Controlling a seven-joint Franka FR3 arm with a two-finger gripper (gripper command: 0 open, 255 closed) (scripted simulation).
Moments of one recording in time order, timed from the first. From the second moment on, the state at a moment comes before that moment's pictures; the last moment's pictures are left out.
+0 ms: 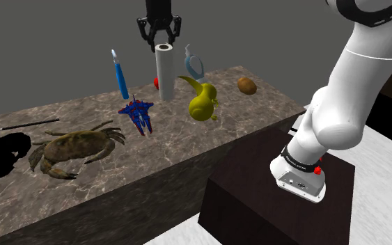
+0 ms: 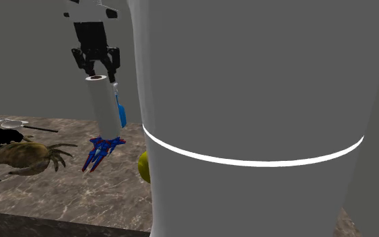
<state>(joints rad) 0.24 0.11 0.06 -1.56 -0.04 1.67 0.73</state>
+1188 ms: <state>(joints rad) 0.45 0.31 0.18 -1.33 -0.09 1.63 1.06</state>
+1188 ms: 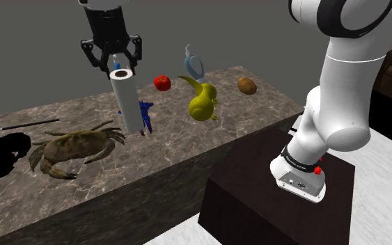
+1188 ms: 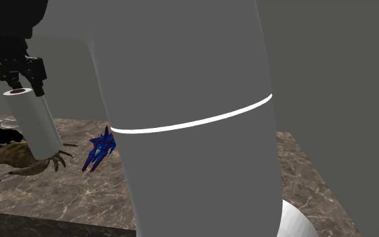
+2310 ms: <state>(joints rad) 0.44 0.30 0.18 -1.58 -0.09 1.86 1.07</state>
